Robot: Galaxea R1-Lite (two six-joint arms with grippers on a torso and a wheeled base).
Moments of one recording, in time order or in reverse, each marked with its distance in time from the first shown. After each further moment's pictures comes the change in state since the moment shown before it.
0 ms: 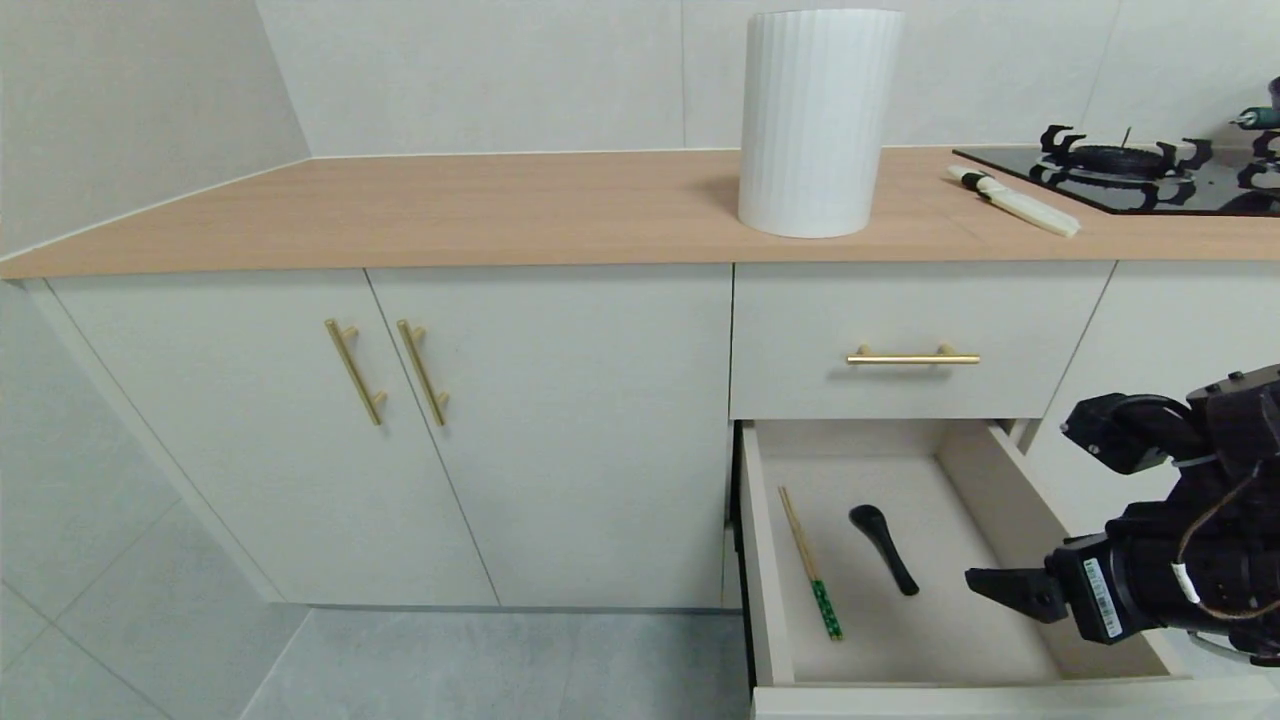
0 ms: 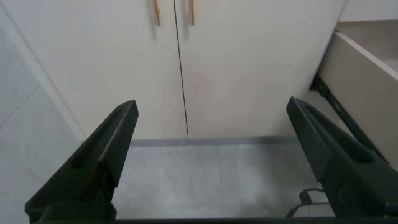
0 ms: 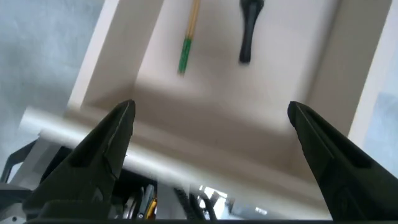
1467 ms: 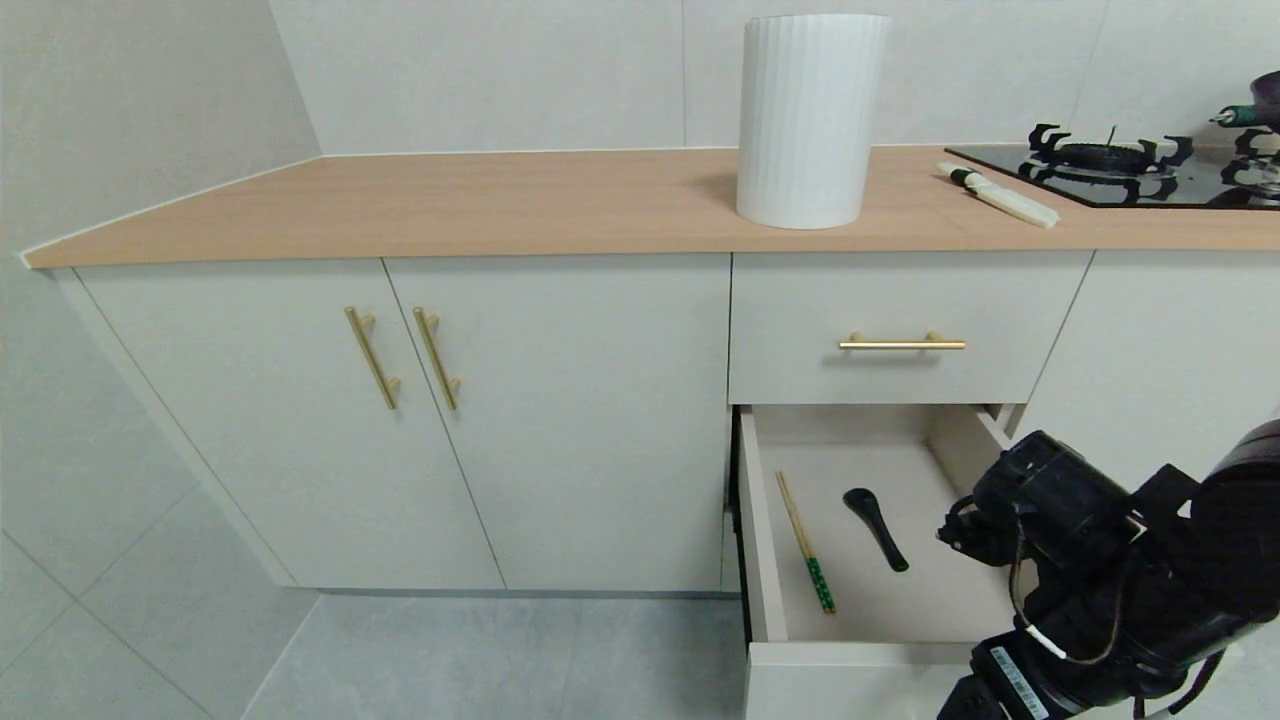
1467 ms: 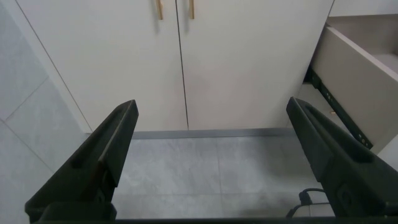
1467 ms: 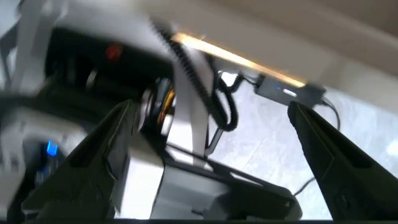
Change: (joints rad) left arm 0.000 0.000 0.000 0.000 0.000 0.000; right arm 0.083 0.338 -0.178 0.420 0.084 0.153
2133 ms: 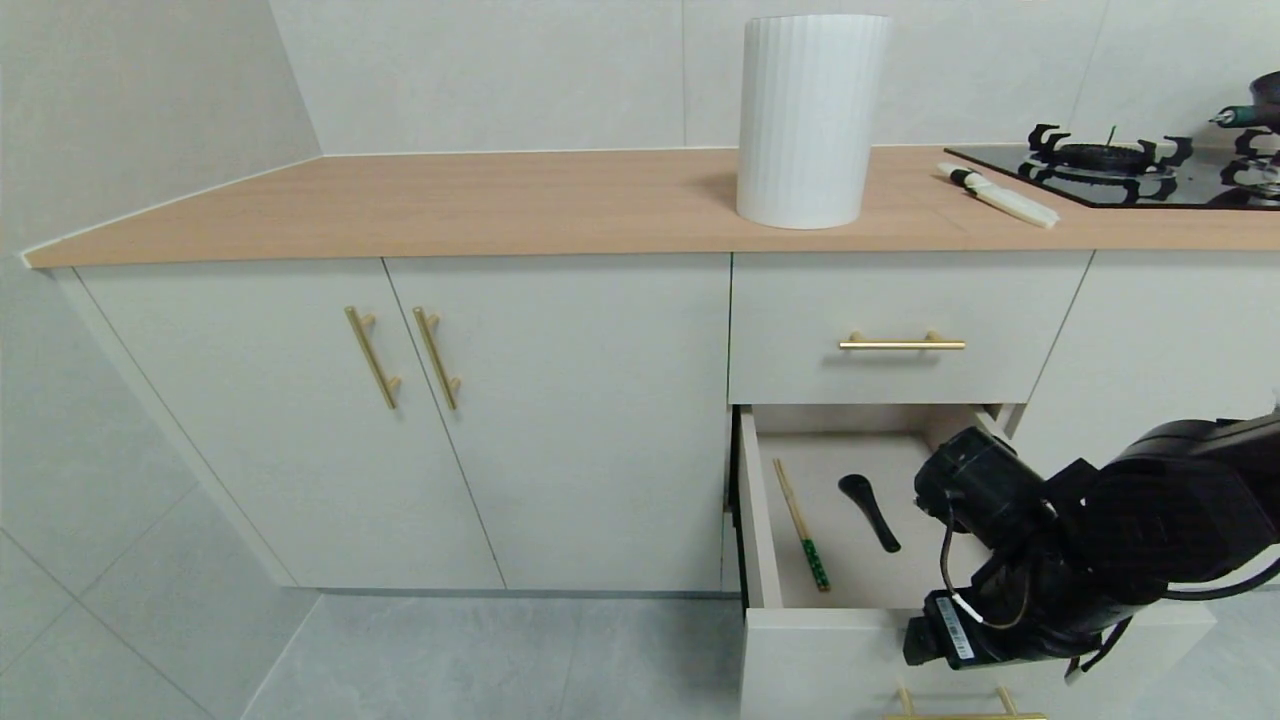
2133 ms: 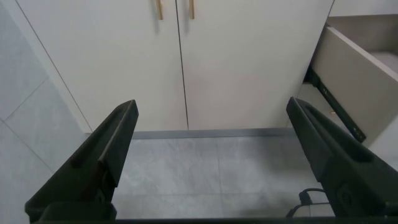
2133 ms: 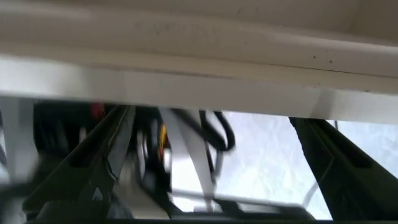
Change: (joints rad) left arm 0.000 0.000 0.000 0.000 0.000 0.000; right arm -0.010 0.138 -0.057 -0.124 -0.183 0.174
